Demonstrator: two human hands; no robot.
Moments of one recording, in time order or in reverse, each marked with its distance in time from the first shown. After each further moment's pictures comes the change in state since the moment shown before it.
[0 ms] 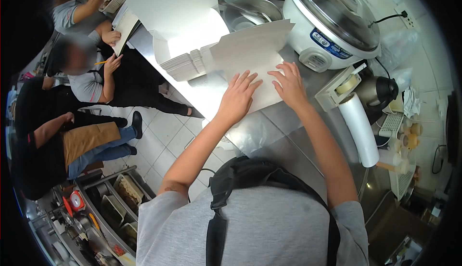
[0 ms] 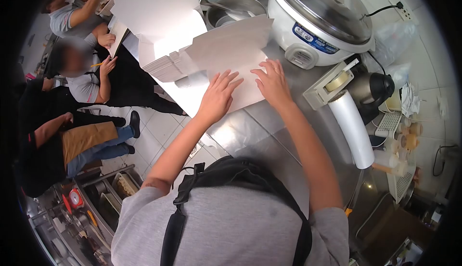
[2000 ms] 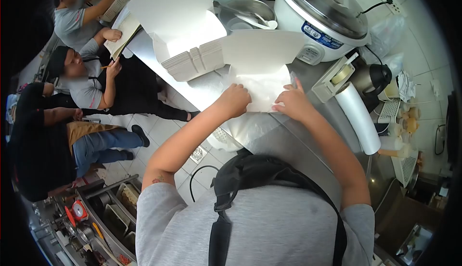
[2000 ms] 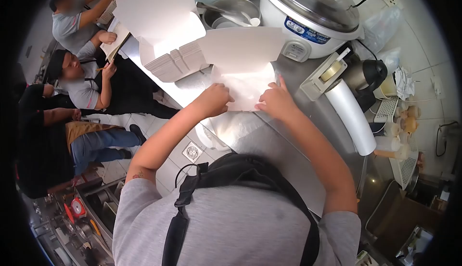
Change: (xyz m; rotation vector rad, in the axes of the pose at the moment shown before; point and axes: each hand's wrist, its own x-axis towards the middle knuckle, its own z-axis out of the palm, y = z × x) left_hand 0.001 -0.008 -0.016 0.105 -0.677 0.097; right_hand -0.052 -0.036 -0.033 -0.073 -0.420 0.086
